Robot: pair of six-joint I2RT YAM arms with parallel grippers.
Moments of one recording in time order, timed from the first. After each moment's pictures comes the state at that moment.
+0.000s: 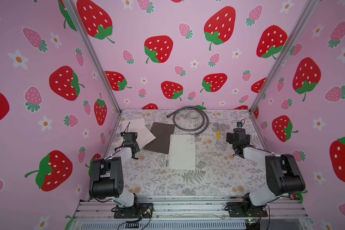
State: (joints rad) left arm 0.11 1.57 0.76 -0.15 -0.47 -0.22; right arm 0.15 1.57 0.67 0.31 0.57 0.07
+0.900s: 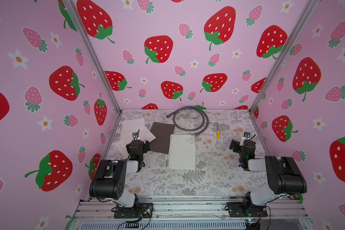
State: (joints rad) left arm -0.03 1.55 0.43 0.66 -0.27 -0.07; right arm -0.01 1.58 0.42 0.71 0.21 0.12
